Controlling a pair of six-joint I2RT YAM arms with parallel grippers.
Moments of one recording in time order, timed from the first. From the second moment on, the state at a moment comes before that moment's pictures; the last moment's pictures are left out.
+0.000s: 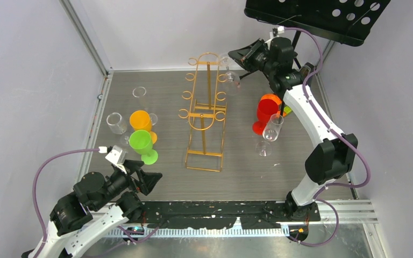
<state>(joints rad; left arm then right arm) -0.87 0.10 0.76 -0.93 -0.16 -0.42 0.30 1.67 1.65 -0.11 -0.30 1.08</state>
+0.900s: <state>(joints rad) -0.87 0.10 0.76 -0.93 -0.16 -0.42 0.26 1.62 1.60 -0.09 -0.23 1.10</state>
